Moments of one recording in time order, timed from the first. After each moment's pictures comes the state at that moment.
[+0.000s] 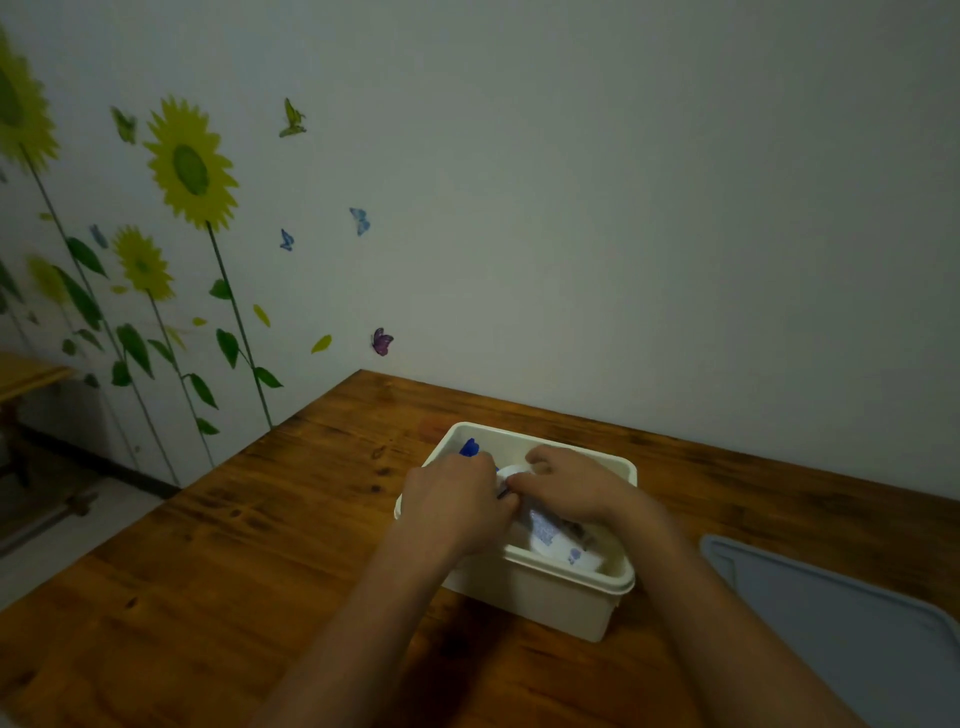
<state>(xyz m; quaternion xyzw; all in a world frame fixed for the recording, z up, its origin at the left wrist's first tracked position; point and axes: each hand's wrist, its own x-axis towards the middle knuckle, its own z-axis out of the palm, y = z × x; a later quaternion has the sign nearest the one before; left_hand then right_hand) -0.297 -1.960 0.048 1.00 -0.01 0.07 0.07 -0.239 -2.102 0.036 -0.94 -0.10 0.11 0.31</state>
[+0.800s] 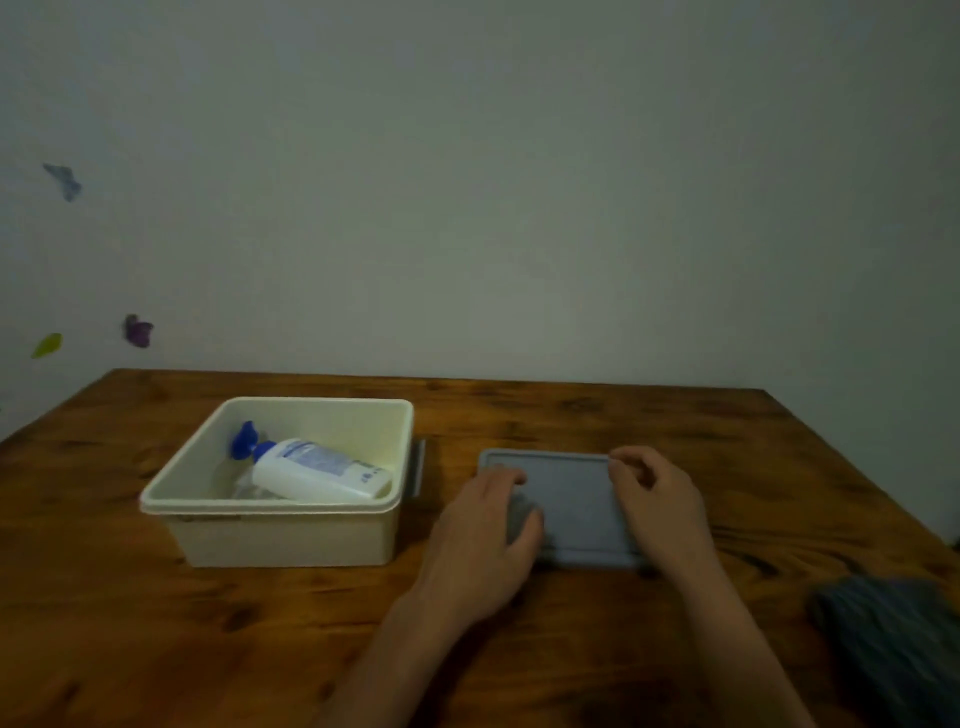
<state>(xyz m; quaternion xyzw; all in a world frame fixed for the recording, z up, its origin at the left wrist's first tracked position) -0.381 -2.139 -0.009 0.88 -0.27 0.08 0.37 -0.408 -2.329 0.007 -0.86 0.20 -0.23 0.42</state>
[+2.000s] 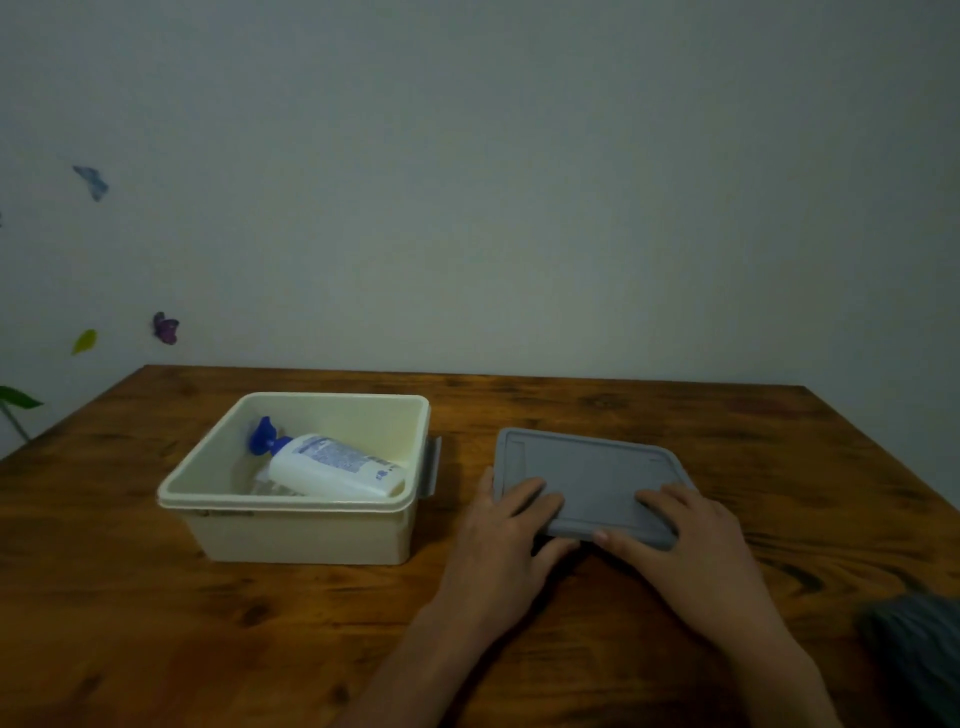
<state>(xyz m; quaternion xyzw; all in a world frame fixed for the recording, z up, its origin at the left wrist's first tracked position) -0.371 -2.152 -0.036 0.91 -0.32 0.15 0.22 -0.434 -2.340 -0.017 -0.95 0.20 -0.11 0.20</state>
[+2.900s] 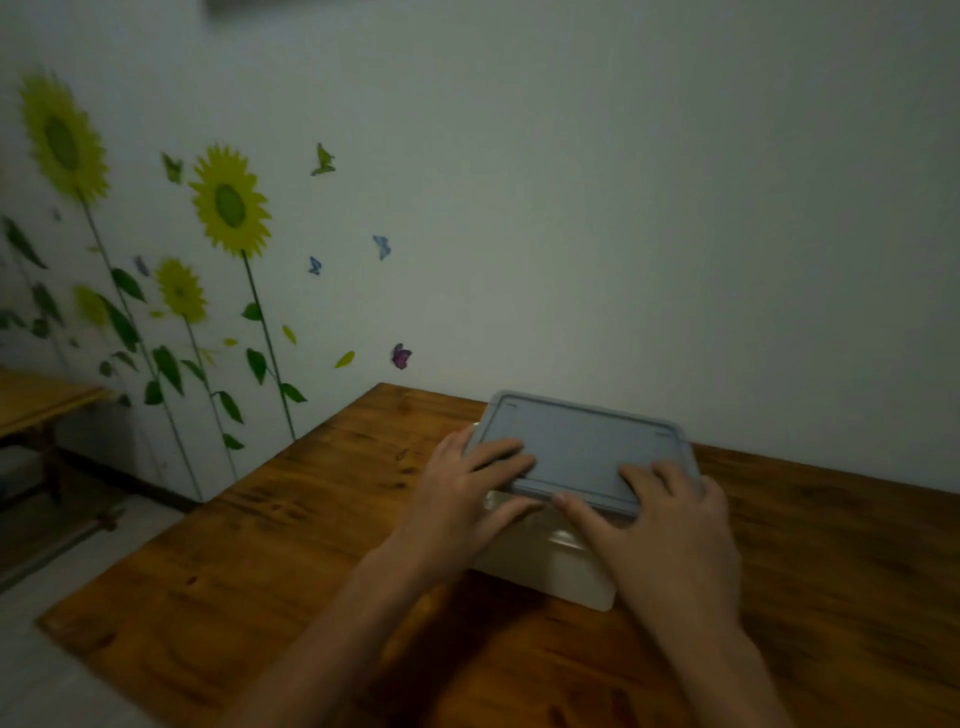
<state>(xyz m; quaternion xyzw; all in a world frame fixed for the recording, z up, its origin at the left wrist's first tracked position) -0.342 -1.924 0.034 0.92 -0.22 0.26 0.17 -0.387 -2.124 0.059 -0.96 0.08 -0.20 0.17</state>
